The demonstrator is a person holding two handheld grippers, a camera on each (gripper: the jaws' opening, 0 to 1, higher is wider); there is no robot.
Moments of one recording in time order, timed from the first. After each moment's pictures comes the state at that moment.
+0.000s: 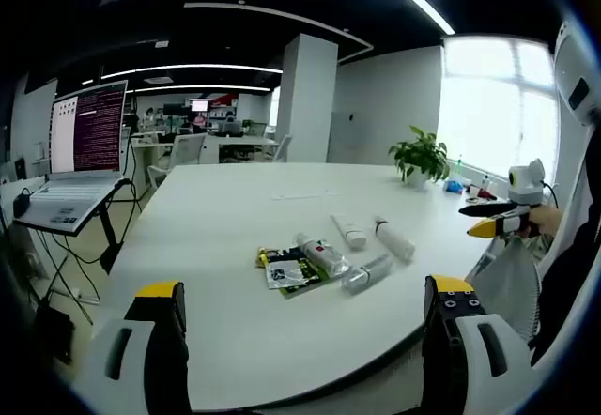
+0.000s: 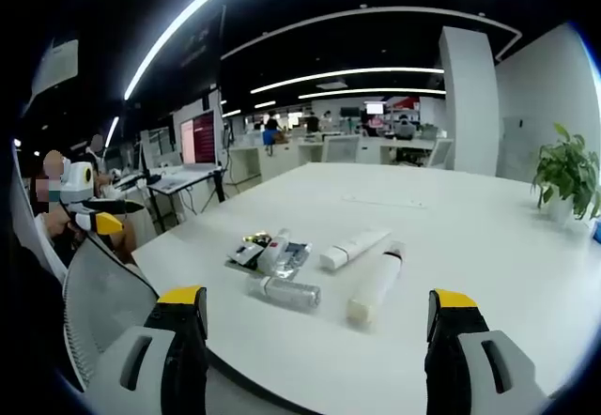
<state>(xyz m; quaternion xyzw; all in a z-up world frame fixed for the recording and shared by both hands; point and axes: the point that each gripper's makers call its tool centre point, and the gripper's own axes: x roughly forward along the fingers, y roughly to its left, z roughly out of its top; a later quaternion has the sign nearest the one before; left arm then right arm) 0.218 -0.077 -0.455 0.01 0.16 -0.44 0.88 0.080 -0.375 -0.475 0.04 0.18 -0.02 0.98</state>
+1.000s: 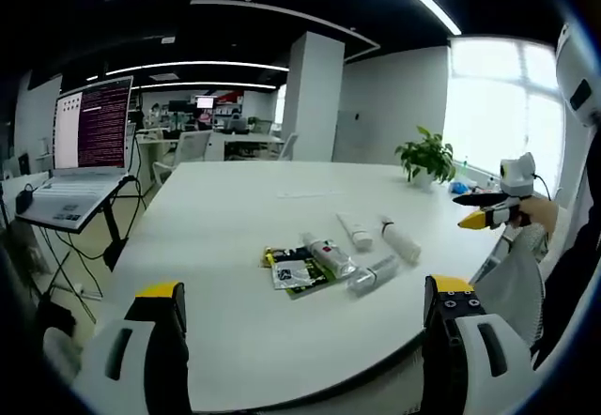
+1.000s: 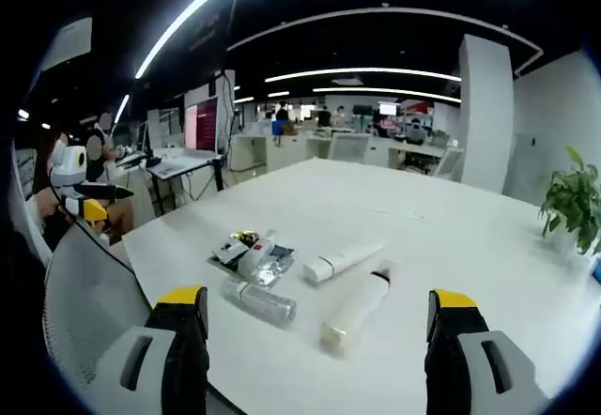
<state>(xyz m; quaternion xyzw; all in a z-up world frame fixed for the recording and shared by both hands) 0.228 -0.074 -0.455 0.01 0.17 -0.43 0.89 0.121 -0.402 -0.466 -0.01 0.20 0.00 0.98</state>
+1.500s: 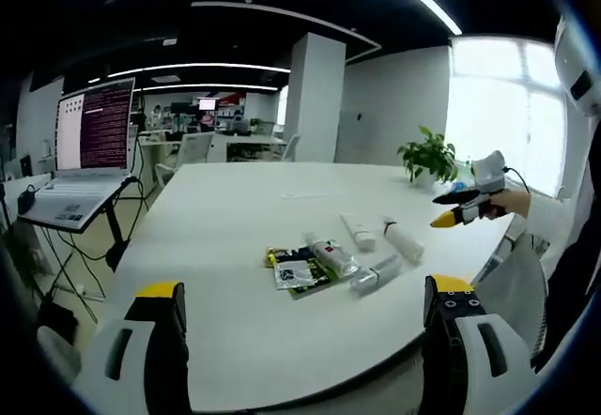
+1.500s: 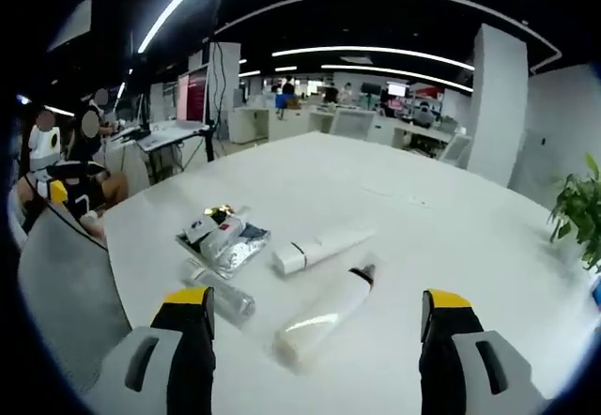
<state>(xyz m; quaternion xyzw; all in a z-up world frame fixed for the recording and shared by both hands) 0.228 -0.075 -0.457 0.01 0.16 -0.42 0.89 0.170 -0.448 -0.513 -0.03 0.27 0.01 0.96</state>
